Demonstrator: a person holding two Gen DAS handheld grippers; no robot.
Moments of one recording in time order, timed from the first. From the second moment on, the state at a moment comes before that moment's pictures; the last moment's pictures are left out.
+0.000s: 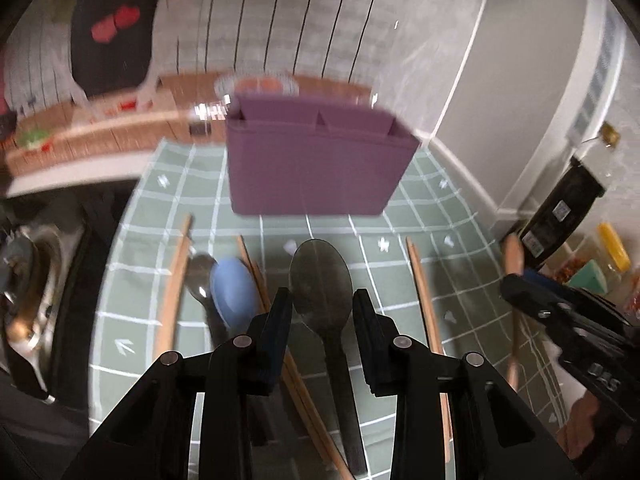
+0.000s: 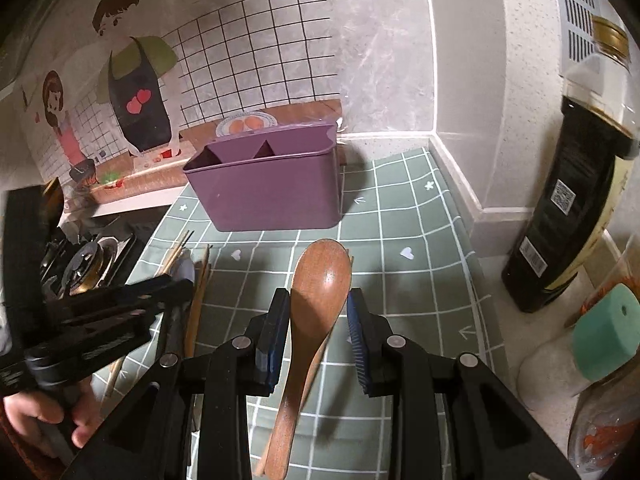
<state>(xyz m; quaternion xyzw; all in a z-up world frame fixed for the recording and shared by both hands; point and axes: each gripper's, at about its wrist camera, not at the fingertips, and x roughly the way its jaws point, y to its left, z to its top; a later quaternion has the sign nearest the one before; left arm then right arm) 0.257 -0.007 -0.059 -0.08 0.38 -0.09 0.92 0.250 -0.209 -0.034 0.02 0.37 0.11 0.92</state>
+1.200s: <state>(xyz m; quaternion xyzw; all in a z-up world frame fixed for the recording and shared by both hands) 0.241 0.069 -0.102 -0.20 0.46 -0.06 0.86 0.268 -0.175 -0.061 -0.02 0.41 0.16 0.90</state>
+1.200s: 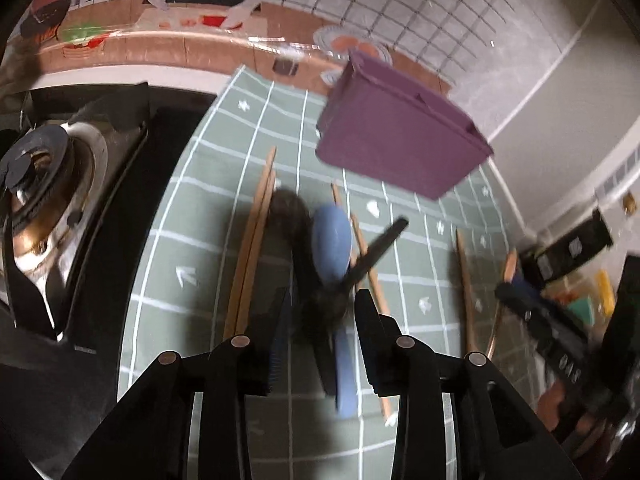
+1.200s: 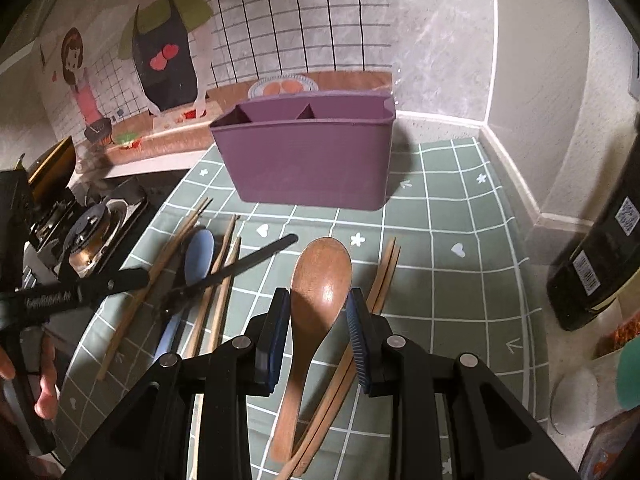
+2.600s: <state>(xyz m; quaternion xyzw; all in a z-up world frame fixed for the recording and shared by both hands) 0.300 0.032 -0.114 -0.11 0.44 -0.02 0.89 0.262 -0.176 -0.069 -0.03 0.40 0.17 0.90</state>
